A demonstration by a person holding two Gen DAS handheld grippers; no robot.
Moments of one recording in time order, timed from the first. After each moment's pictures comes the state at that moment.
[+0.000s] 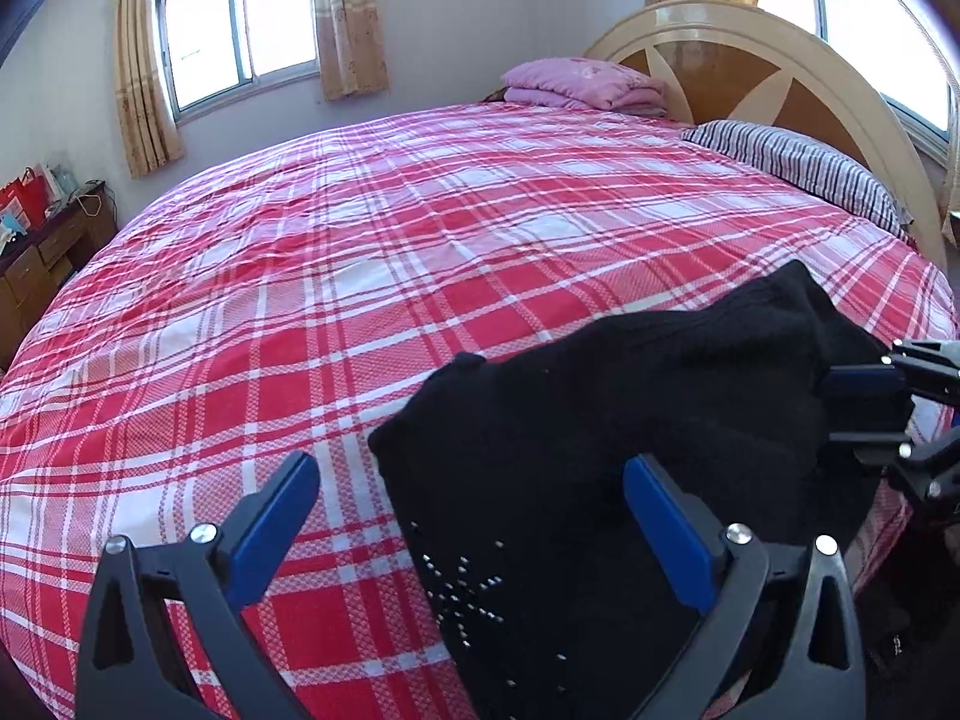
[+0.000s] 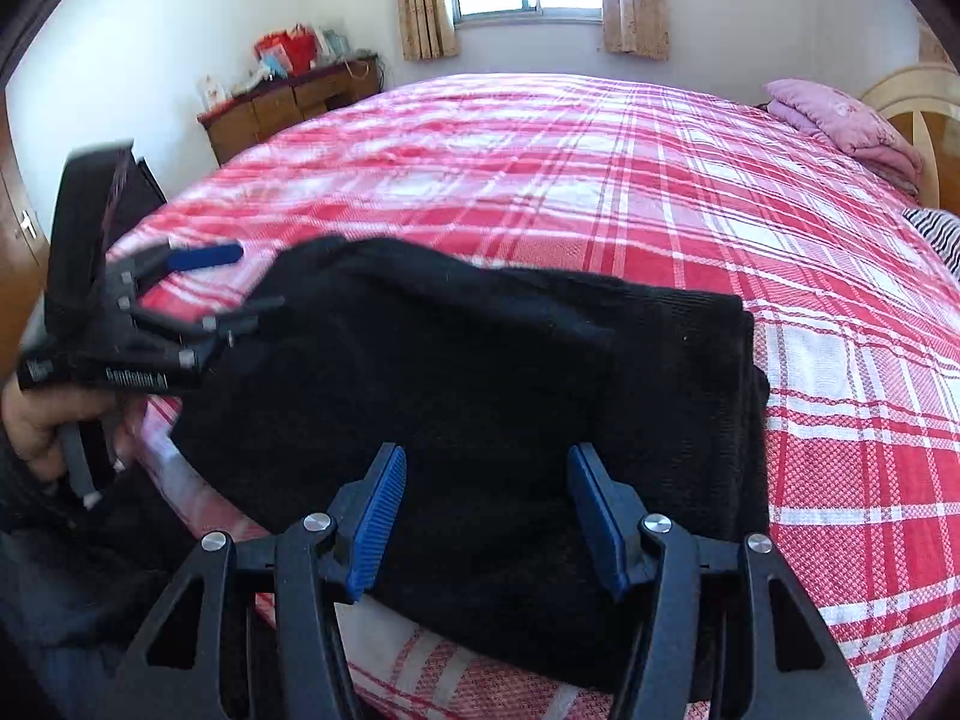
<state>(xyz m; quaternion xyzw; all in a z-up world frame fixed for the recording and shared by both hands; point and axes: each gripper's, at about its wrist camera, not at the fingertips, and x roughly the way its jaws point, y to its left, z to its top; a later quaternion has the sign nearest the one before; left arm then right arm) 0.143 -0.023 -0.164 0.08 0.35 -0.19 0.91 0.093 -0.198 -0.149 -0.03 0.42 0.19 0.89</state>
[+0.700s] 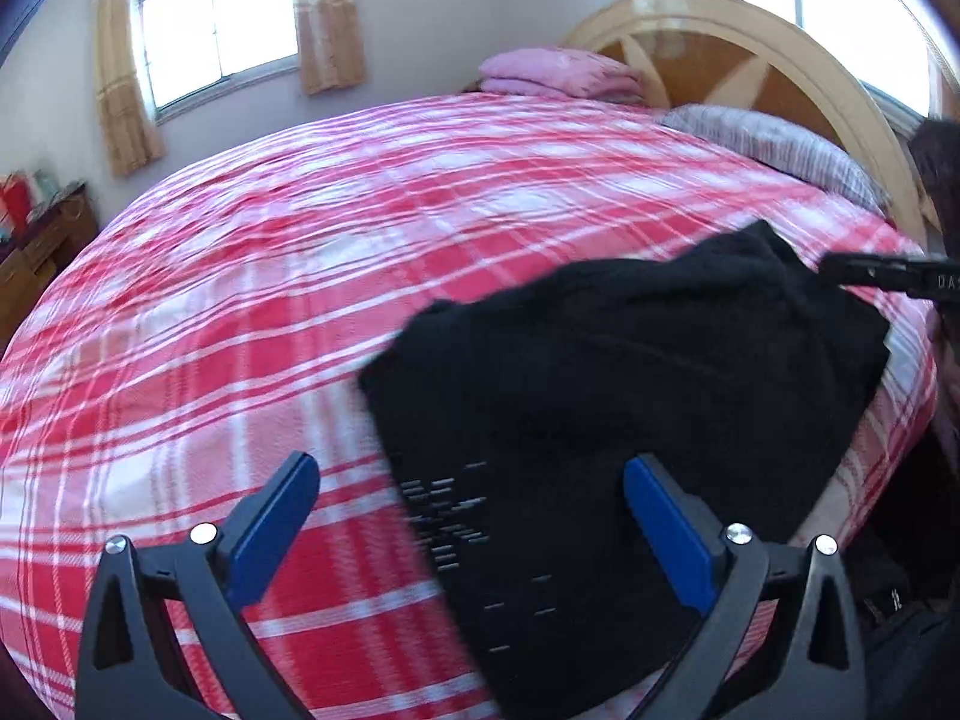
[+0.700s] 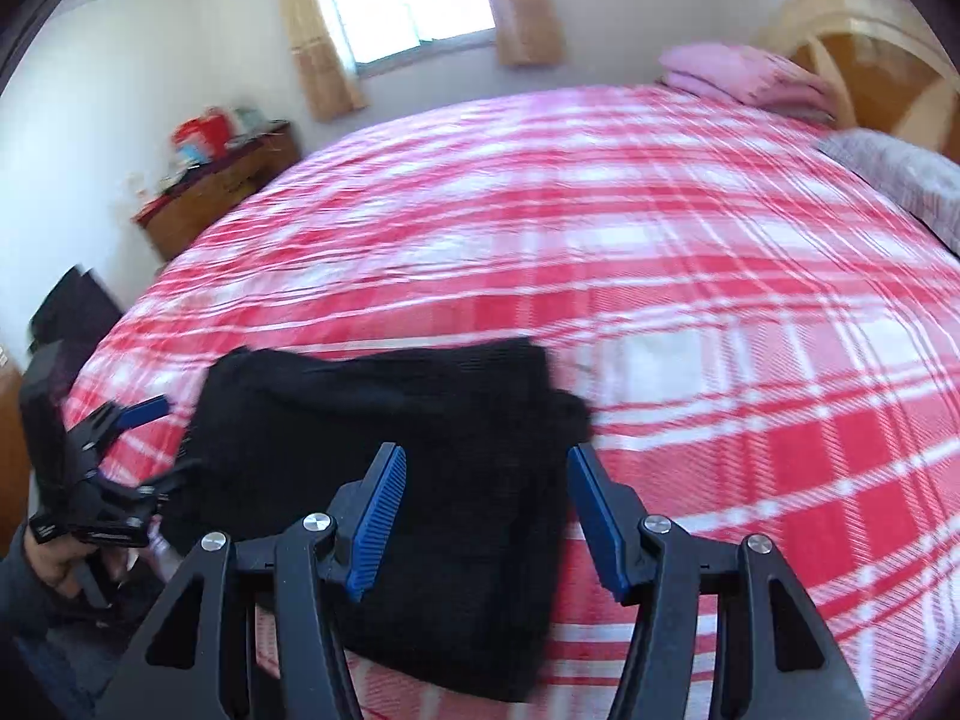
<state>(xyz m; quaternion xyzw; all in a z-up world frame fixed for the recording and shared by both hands) 0.127 -0.011 -0.174 0.08 0.37 -0.20 0.91 0.110 -0.272 -0.125 0.06 0.41 0.09 0.90</state>
